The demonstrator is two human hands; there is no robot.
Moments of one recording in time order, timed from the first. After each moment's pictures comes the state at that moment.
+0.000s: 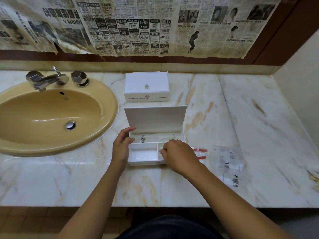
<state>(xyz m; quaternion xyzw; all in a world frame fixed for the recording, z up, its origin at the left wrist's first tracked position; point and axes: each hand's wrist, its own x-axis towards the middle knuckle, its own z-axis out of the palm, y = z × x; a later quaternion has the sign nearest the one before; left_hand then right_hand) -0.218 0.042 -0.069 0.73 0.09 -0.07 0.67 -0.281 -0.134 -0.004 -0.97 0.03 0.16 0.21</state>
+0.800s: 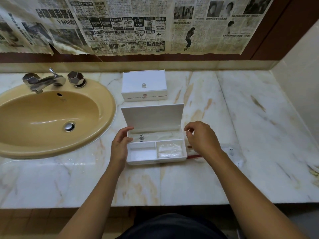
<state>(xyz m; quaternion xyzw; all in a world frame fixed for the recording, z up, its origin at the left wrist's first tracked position) -0.217 0.043 -0.073 0.74 0.09 -0.07 0.67 -0.266 -0.205 -0.006 -0.95 0.16 0.02 0.27</state>
